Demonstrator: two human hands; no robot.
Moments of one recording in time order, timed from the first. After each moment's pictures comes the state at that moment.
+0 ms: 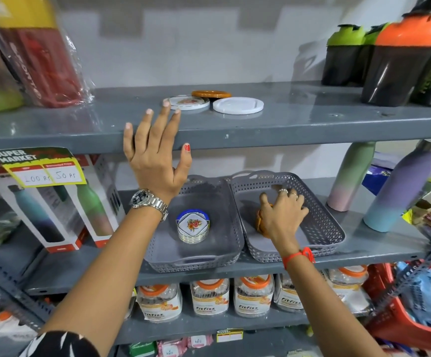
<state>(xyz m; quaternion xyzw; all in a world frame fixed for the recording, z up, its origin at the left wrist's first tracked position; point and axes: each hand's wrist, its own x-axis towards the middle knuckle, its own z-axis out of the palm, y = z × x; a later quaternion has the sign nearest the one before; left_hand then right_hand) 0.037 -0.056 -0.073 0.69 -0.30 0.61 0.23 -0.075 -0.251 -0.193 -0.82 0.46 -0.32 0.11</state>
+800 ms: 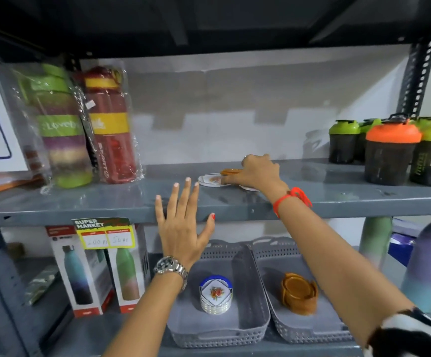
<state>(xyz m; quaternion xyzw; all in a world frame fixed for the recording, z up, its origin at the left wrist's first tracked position) 0.026 -0.024 -0.053 0.78 -0.29 0.52 0.22 -0.005 -0.197 0.057 -0.94 0.21 -0.25 0.12</state>
